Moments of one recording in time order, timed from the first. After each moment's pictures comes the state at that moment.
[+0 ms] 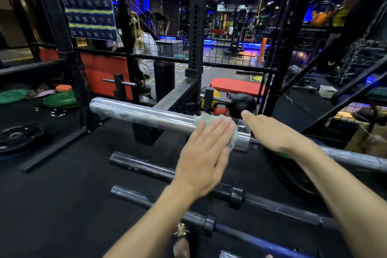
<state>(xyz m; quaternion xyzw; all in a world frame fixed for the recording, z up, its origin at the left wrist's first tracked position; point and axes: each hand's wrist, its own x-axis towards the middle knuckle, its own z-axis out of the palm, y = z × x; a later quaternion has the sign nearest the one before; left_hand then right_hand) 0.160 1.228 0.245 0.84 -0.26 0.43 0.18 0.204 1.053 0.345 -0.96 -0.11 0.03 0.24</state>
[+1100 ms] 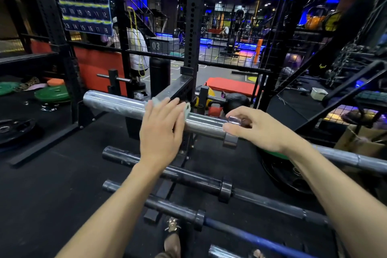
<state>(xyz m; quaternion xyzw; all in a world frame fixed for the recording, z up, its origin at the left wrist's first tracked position) 0.182 1.284 0.260 0.86 -0.06 0.47 0.21 0.213 1.027 0.332 -0.92 -0.24 0.01 0.31</state>
